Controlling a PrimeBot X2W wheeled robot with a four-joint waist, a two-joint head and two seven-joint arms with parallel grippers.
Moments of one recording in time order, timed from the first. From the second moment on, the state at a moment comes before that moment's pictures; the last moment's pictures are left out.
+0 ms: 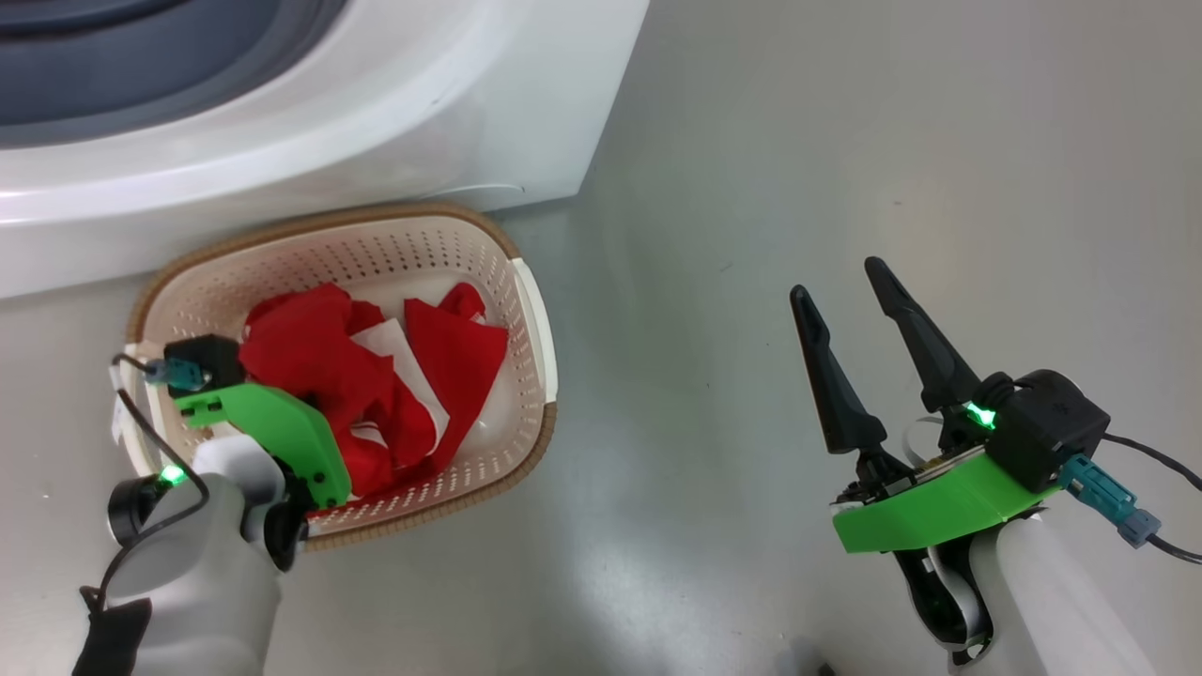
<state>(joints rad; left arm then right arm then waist) -0.86 0.10 -0.19 1.27 -0.50 -0.06 0.08 -0.28 -0.05 0.18 0.11 0.32 0.13 -0.26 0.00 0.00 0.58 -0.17</state>
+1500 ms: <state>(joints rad) -0.71 0.04 -0.23 1.11 -0.58 -0.12 -0.25 -0.23 -0.05 0.11 0.17 0.28 0.13 -0.26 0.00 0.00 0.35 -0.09</state>
